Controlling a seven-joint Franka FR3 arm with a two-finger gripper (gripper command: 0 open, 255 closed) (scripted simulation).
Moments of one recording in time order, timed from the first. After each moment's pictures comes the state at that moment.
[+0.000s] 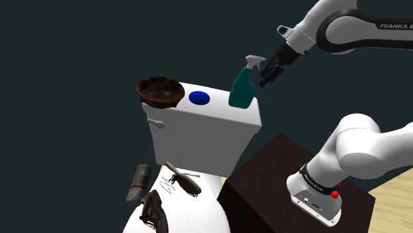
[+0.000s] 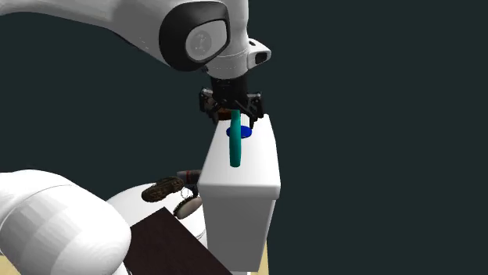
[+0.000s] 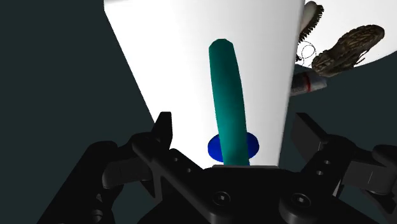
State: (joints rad) arm 0.24 -0.86 -0.30 -2.68 0.01 2.17 -0.55
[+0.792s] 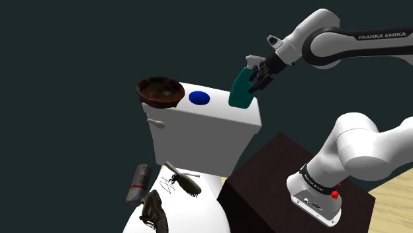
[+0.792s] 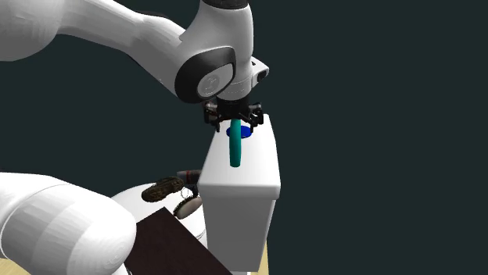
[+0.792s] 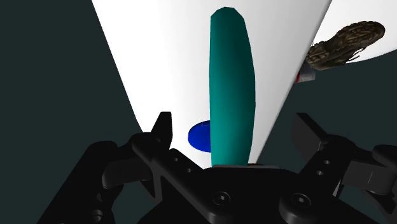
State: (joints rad) arm 0.37 -0.80 -0.42 -2.76 0.06 2.40 -0.74
